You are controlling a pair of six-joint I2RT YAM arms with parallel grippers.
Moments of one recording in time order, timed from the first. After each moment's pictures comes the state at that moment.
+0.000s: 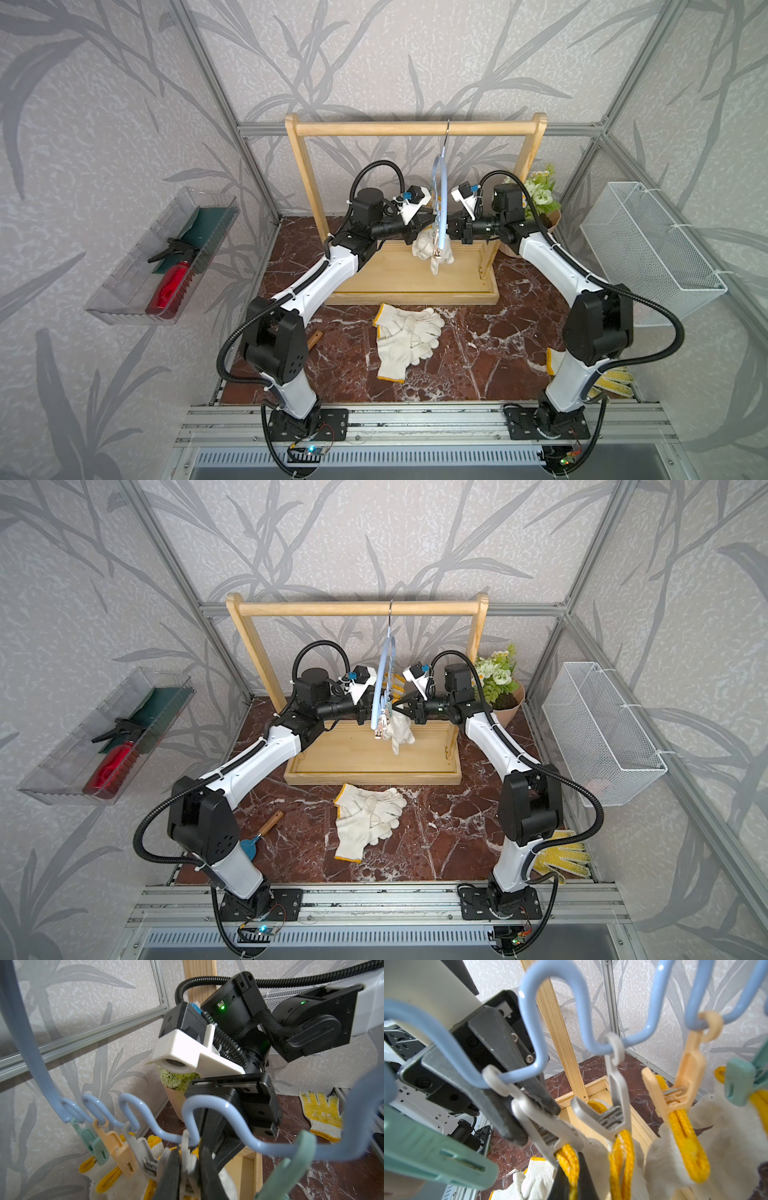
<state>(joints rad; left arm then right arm) -0.44 1.71 1.49 0.10 0.72 0.27 0.26 1.80 1.58 -0.21 -1.08 -0.07</state>
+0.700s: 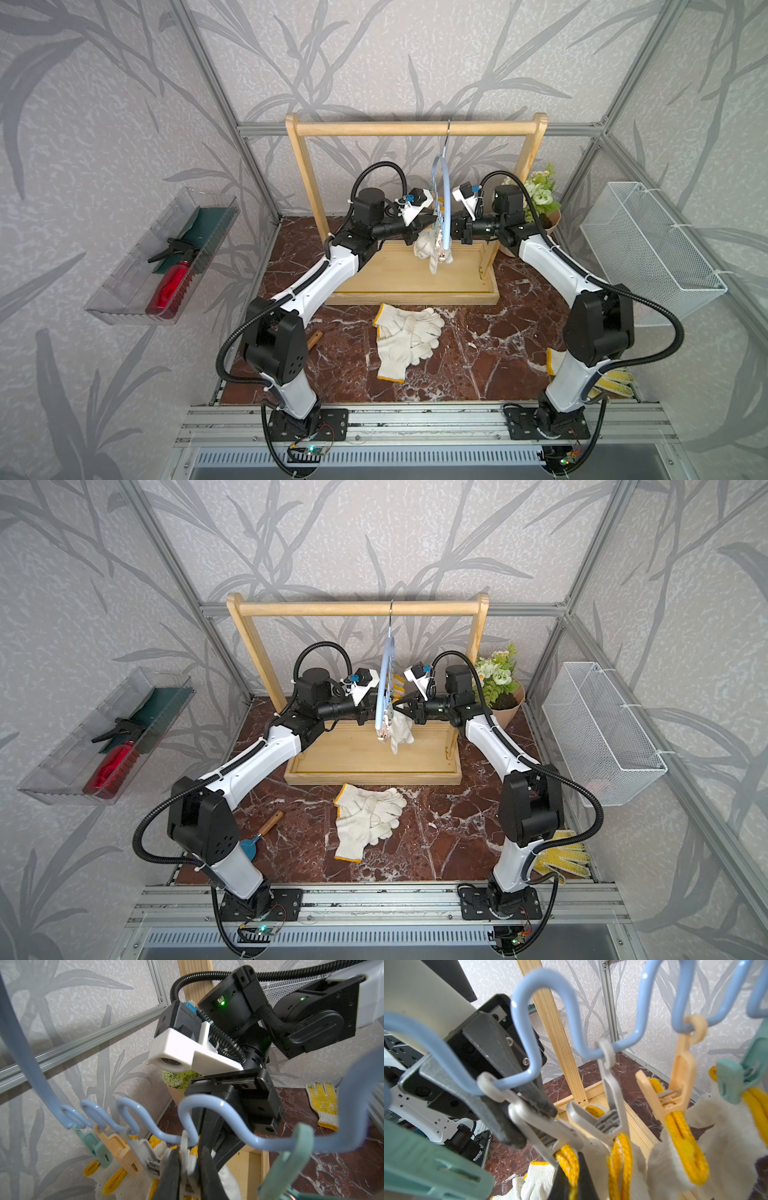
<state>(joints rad) -0.44 1.71 1.50 0.07 0.70 0.34 0.25 1.79 1.54 -0.13 -1.08 -0.01</state>
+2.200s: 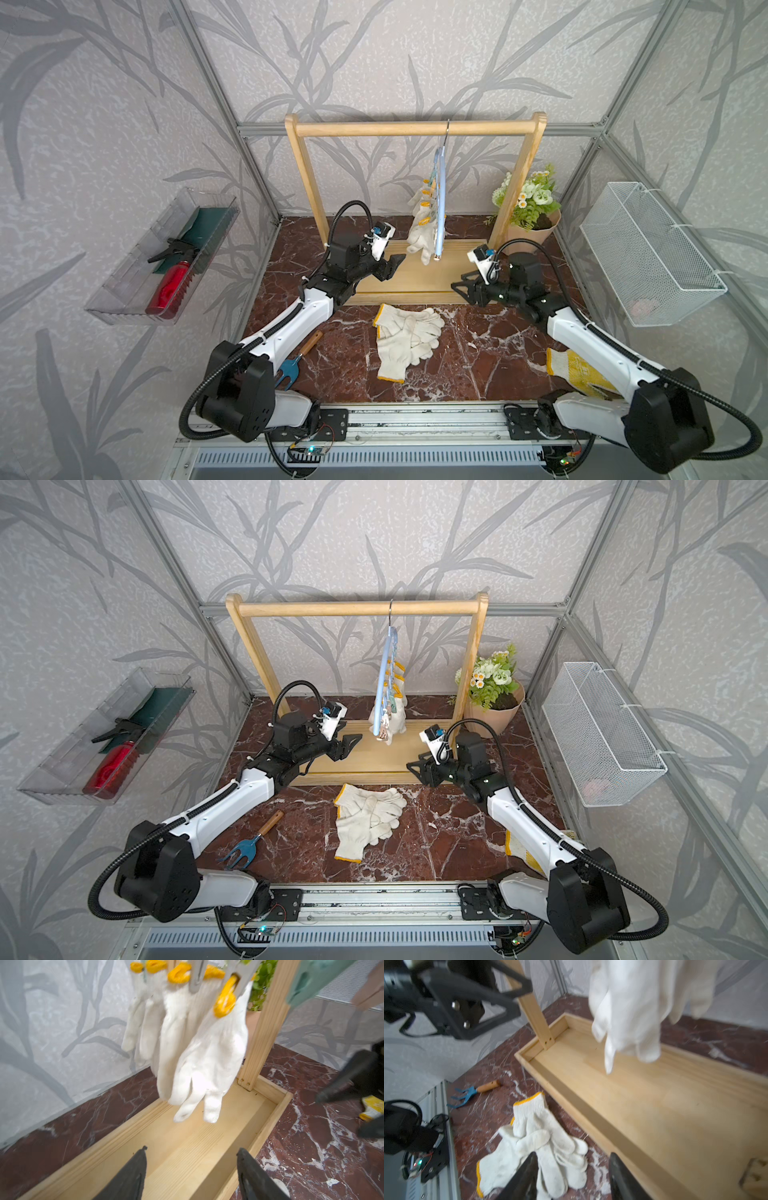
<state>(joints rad) -0.38 1.35 0.93 0.07 0.29 0.10 0.42 1.18 0.71 -0.08 -0.55 0.06</state>
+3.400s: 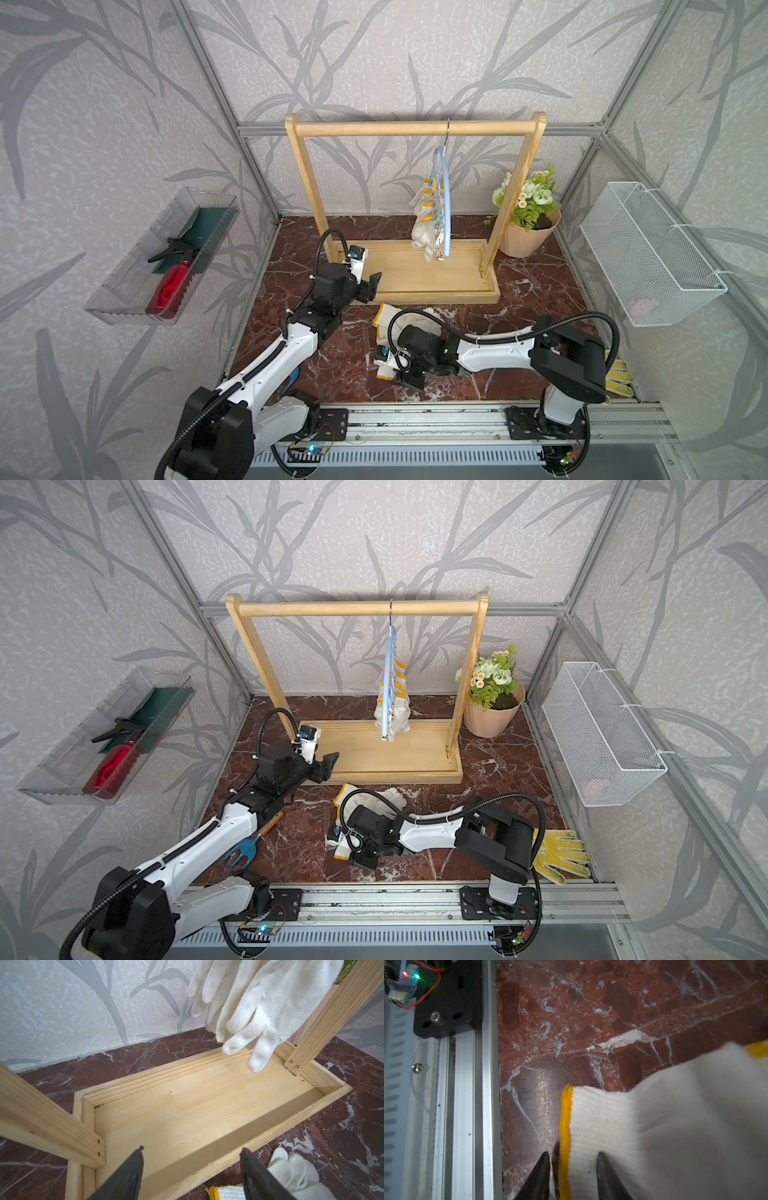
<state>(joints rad) -0.35 1.10 0.65 0.06 0.06 -0.02 1.17 1.76 0.87 -0.07 -0.28 -0.10</state>
